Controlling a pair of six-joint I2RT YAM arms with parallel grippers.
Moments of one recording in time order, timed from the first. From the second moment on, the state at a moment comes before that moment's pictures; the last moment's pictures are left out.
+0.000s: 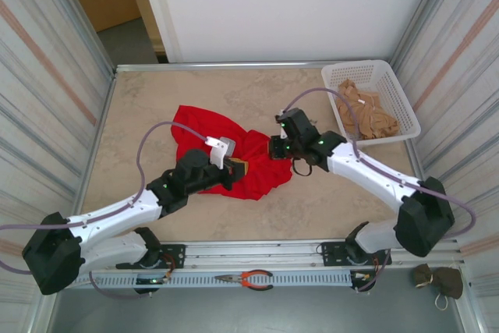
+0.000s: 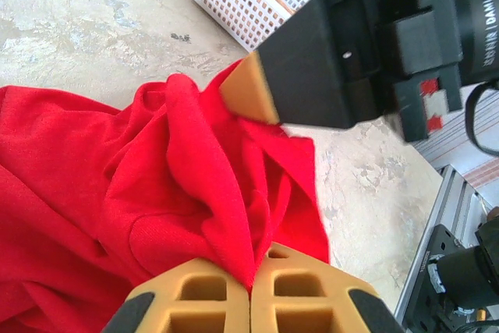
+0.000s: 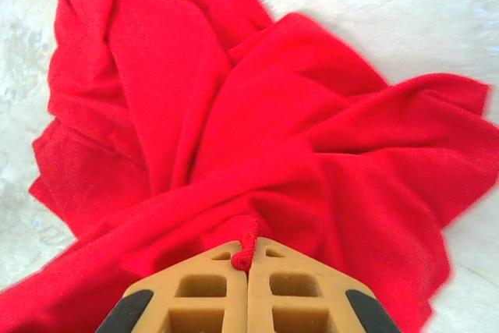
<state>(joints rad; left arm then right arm) -0.85 1.05 0.53 0.17 0.16 -0.46 0.68 1.34 1.01 -0.50 -0.02 0.57</state>
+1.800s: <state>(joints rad) -0.58 1.00 0.51 -0.24 0.09 -0.60 0.86 0.77 0.42 -0.60 0.02 0.88</state>
